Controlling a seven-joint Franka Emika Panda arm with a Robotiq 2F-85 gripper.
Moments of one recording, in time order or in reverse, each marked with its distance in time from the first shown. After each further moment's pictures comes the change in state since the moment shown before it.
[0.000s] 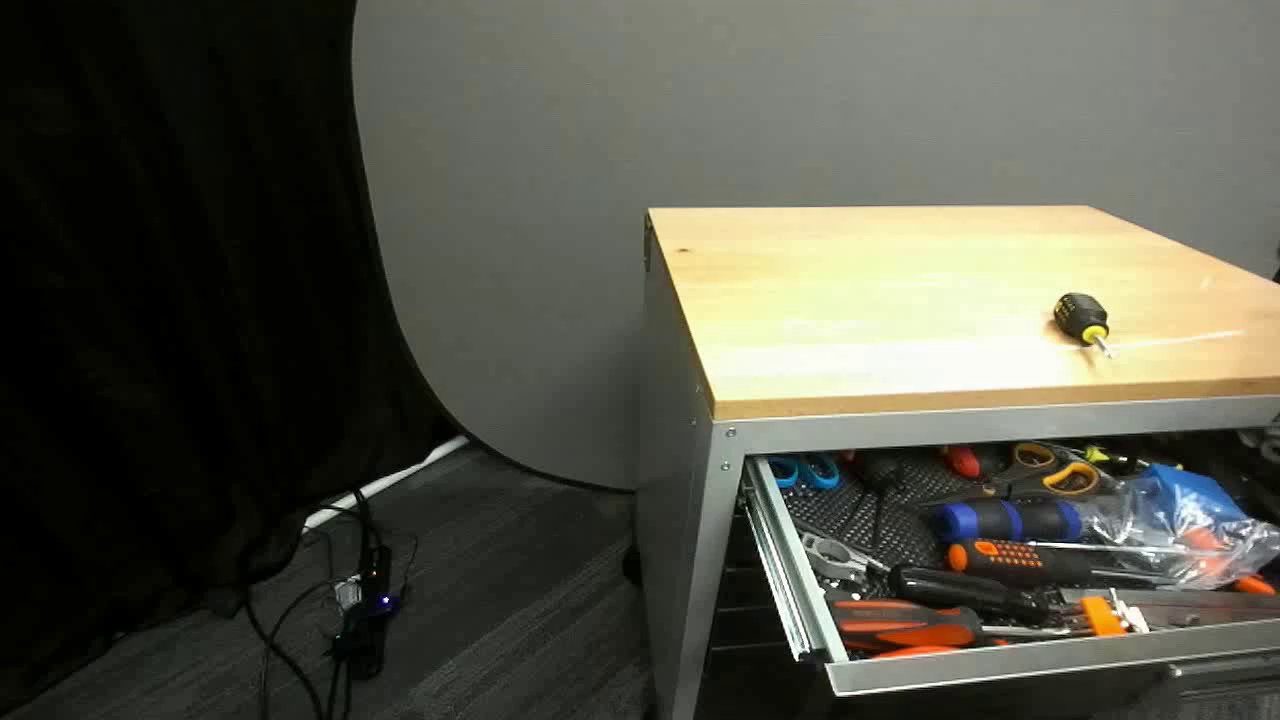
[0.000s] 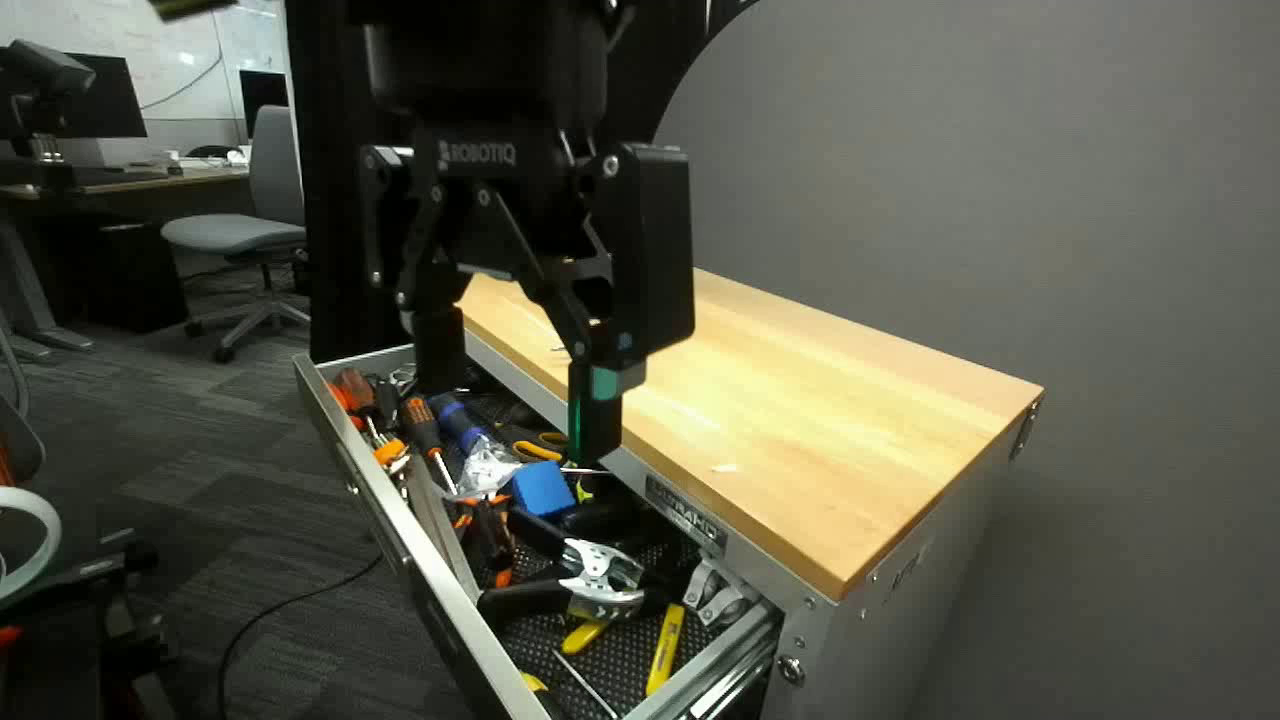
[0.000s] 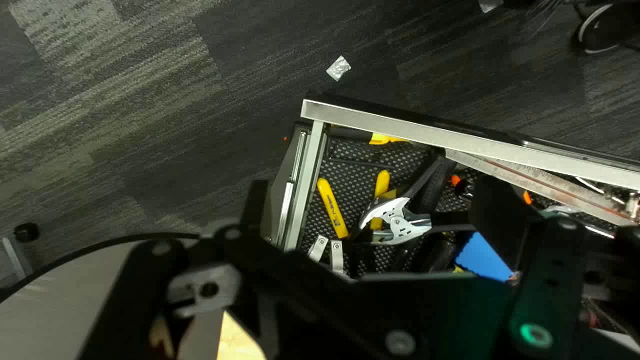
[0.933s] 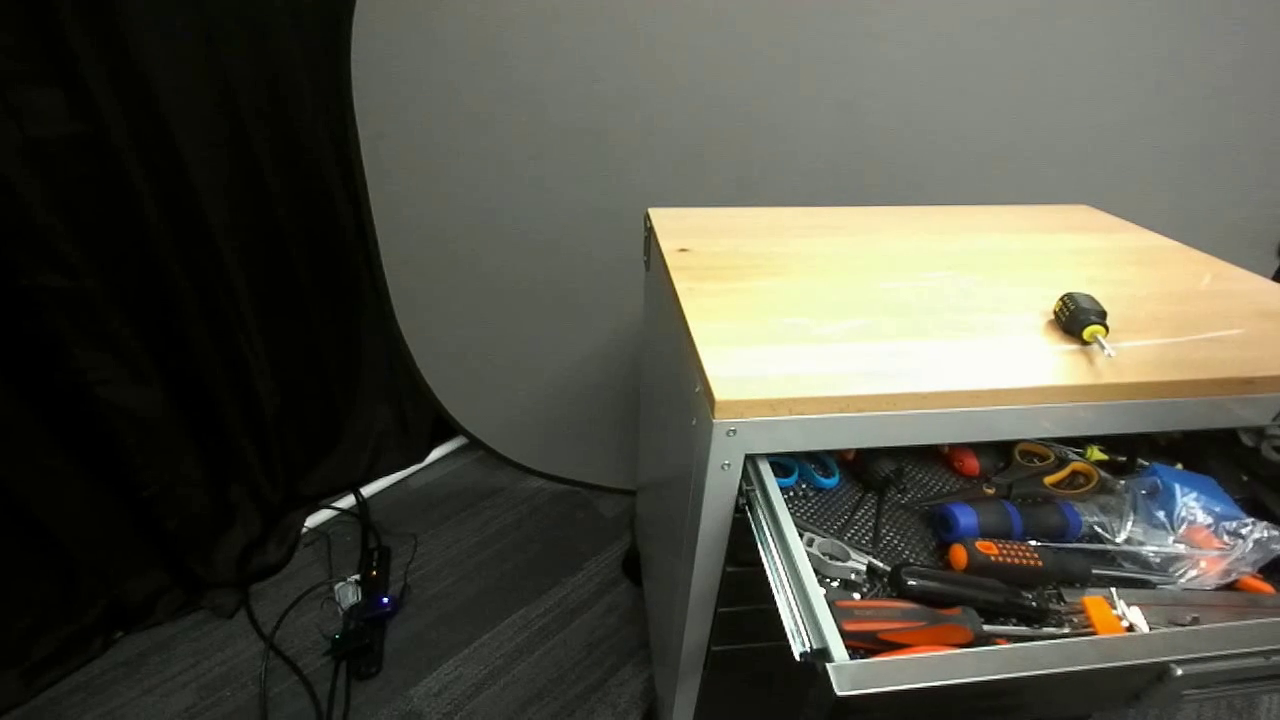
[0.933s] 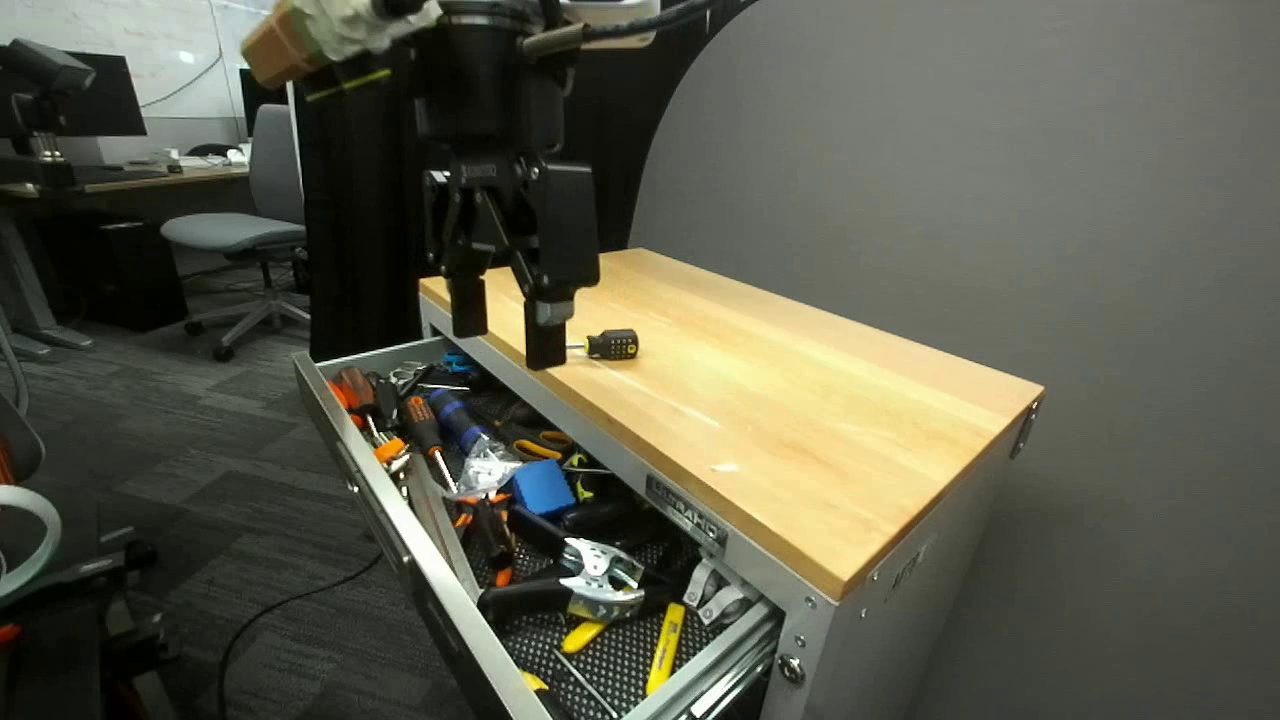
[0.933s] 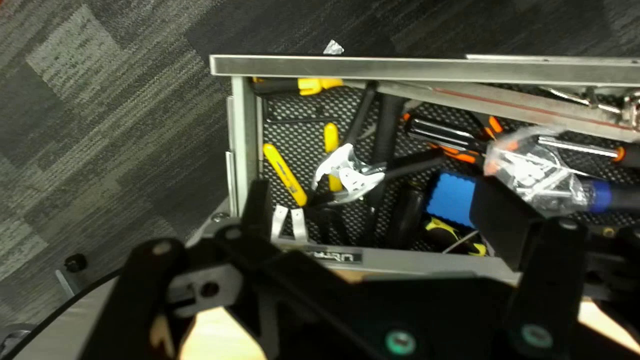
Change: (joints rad) arm 0.054 0.107 0.204 0.047 0.008 0.009 0.450
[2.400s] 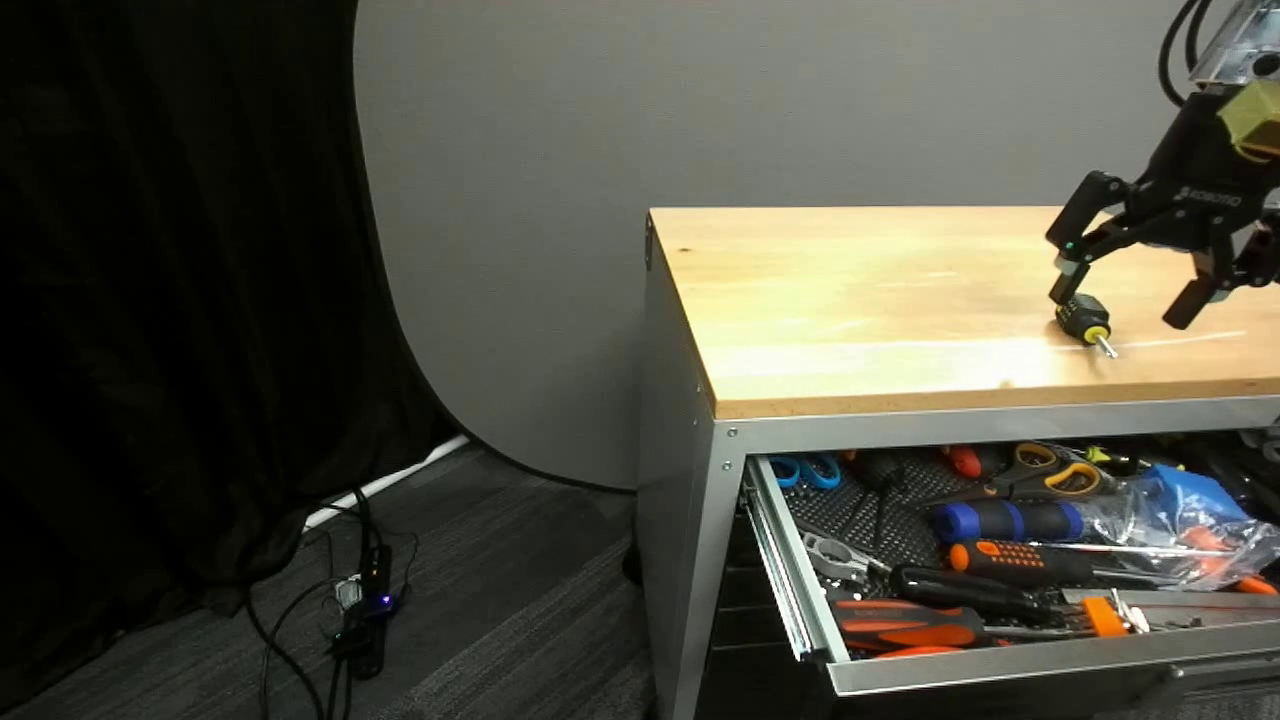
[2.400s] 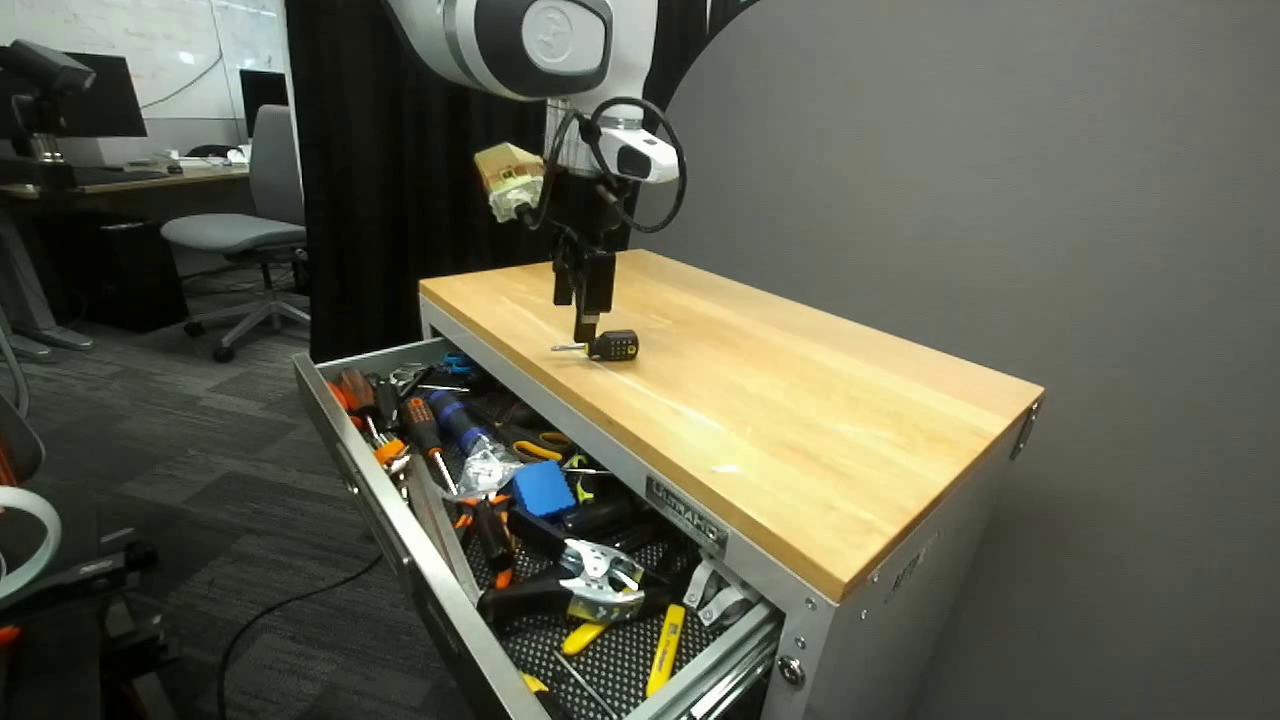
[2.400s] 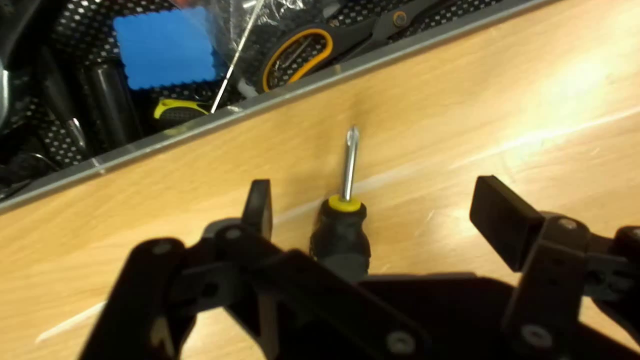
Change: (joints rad) arm 0.148 0.572 0.094 0.519 0.335 0.088 0.391
